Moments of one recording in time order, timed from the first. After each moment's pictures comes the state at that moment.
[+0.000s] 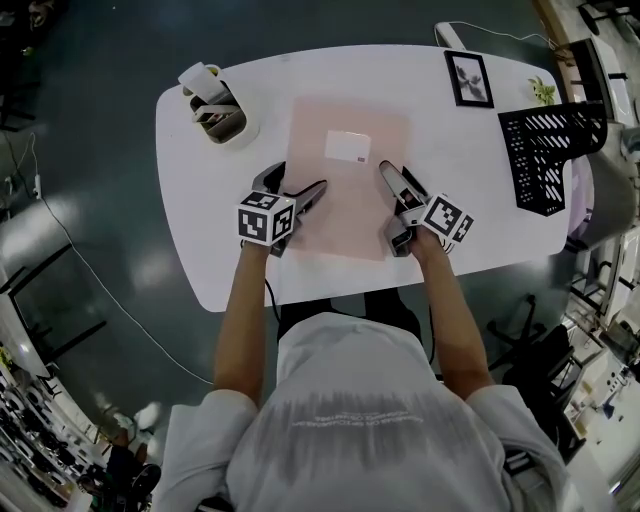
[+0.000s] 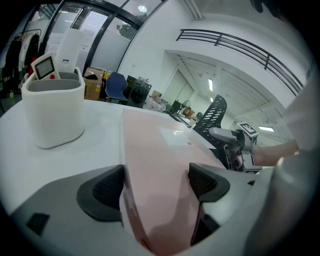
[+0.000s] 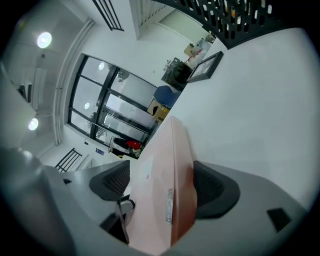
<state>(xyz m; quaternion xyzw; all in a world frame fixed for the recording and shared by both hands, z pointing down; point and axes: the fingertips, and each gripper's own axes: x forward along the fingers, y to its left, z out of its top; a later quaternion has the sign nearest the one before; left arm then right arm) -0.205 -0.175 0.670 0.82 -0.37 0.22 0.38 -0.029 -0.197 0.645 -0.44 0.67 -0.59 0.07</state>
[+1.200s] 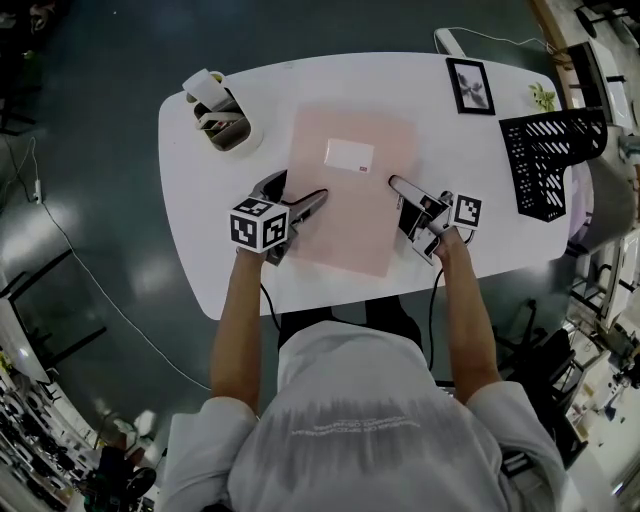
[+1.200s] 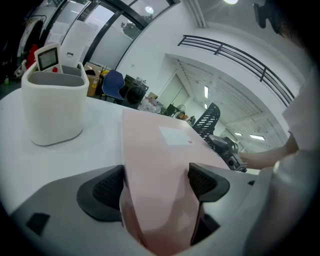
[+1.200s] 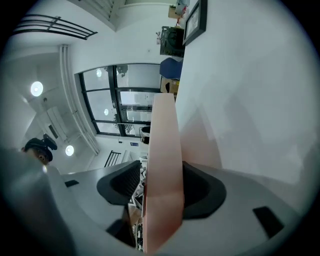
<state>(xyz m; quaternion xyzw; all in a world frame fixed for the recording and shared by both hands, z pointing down) -0.207 -0.175 0.660 0.83 -0.33 0.18 0.41 -0.046 -0.187 0.627 -0.21 0.68 -0.69 0.12</state>
